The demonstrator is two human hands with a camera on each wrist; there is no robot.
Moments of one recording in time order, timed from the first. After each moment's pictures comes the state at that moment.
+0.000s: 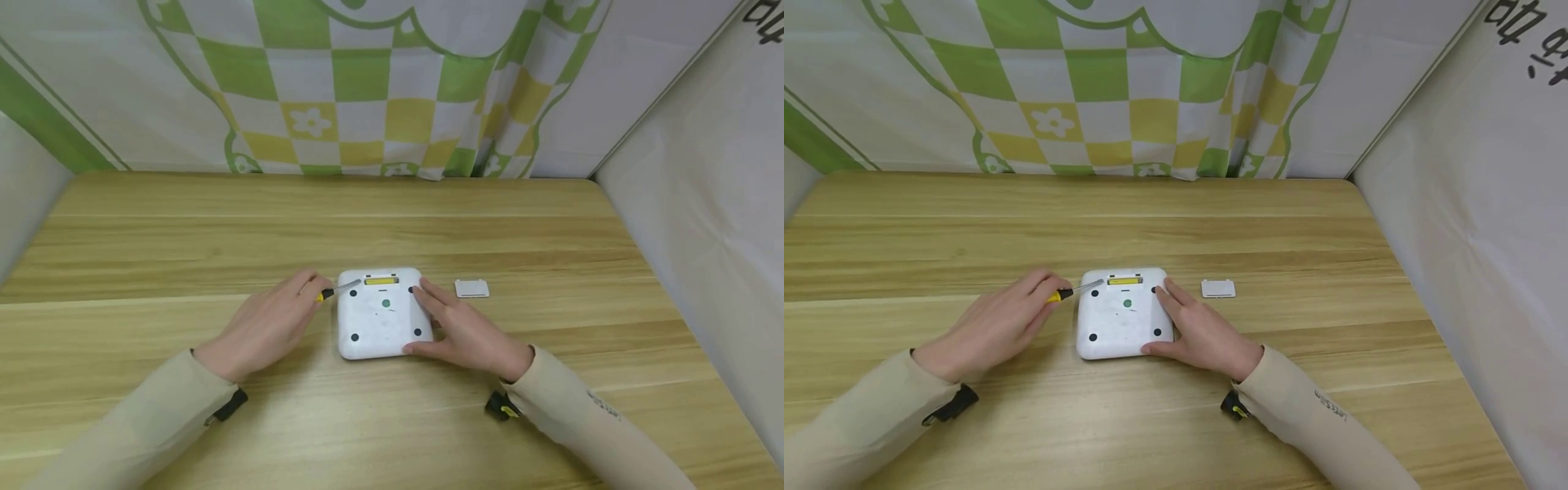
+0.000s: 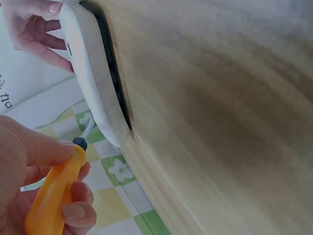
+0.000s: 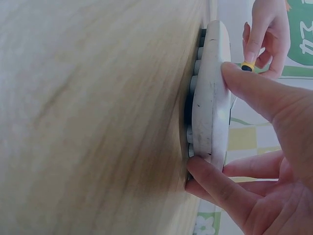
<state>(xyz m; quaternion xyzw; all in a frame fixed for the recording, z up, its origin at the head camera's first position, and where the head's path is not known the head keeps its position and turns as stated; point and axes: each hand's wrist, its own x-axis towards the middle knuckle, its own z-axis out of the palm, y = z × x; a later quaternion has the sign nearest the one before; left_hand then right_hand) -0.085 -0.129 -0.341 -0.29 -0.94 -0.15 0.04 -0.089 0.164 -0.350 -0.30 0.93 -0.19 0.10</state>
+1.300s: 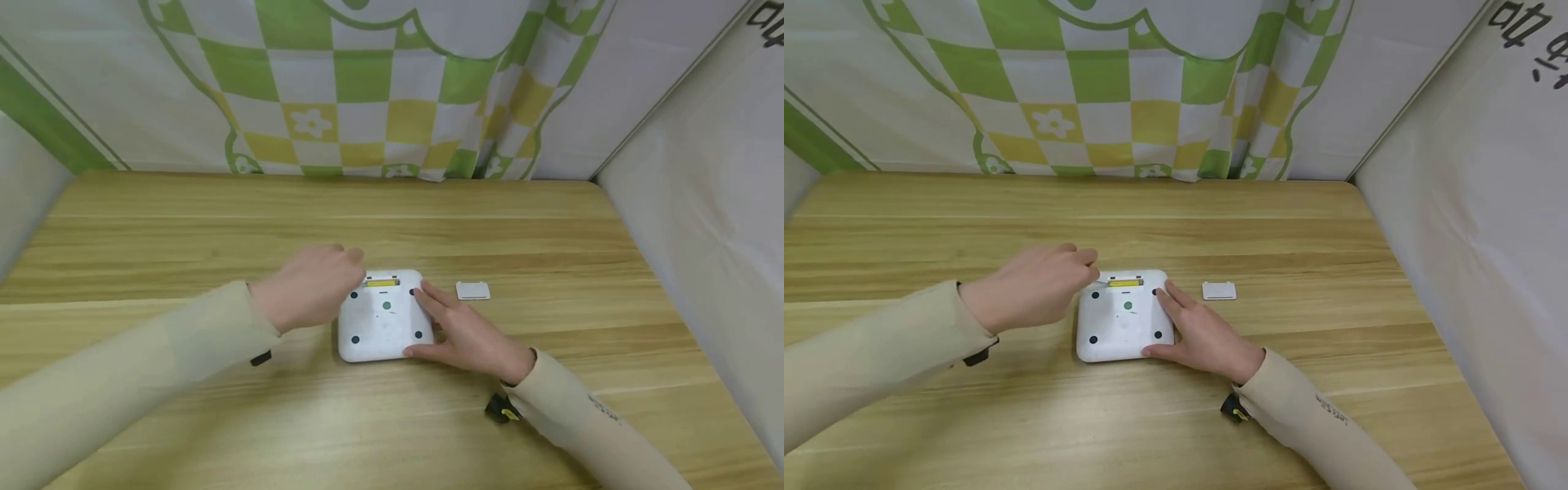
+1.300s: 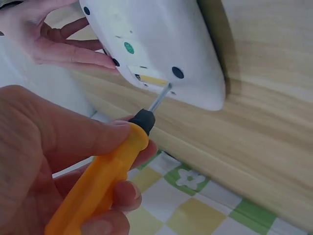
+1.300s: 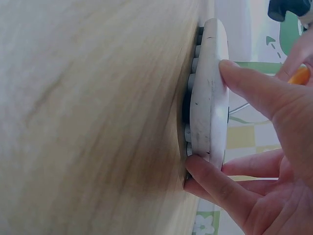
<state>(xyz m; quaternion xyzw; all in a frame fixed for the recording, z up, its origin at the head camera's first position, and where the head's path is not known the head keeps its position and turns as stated) -0.118 -0.081 -0.274 -0.39 -0.92 0.03 -0.03 -0.091 0.165 -0.351 -0.30 0.93 -0.20 0.10</state>
